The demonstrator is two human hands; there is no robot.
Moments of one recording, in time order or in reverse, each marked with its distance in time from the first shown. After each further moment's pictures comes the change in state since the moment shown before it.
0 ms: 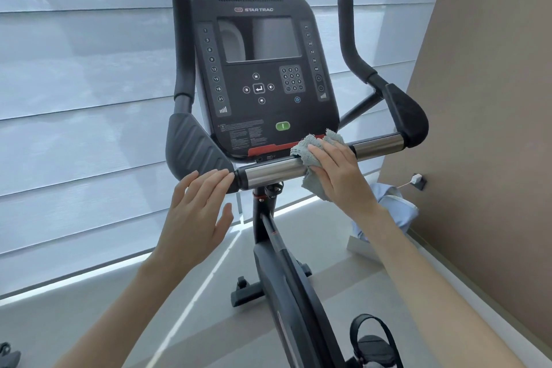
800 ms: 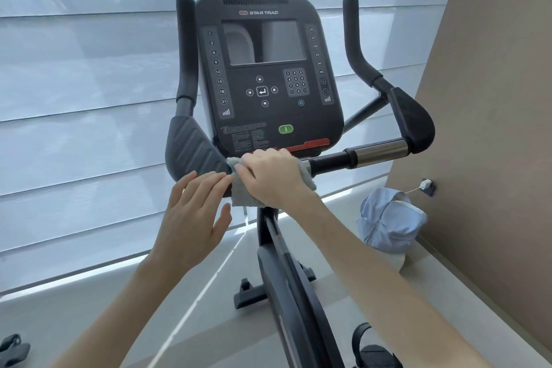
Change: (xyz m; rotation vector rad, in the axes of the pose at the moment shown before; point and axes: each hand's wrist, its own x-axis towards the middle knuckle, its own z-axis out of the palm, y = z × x) left_hand 0.005 0.005 -0.004 0.007 0.029 -0.014; right_hand 0.064 -0.093 0.028 0.002 -0.277 0.008
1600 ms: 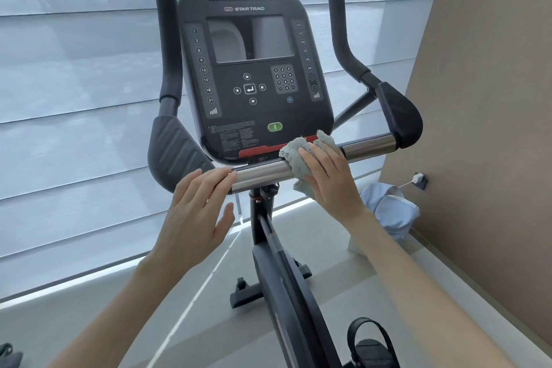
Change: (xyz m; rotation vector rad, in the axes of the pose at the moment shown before) left_hand 0.011 0.014 0.013 -0.049 -0.017 0.055; right_hand -0.071 0.127 0.028 -0.136 0.436 -0.150
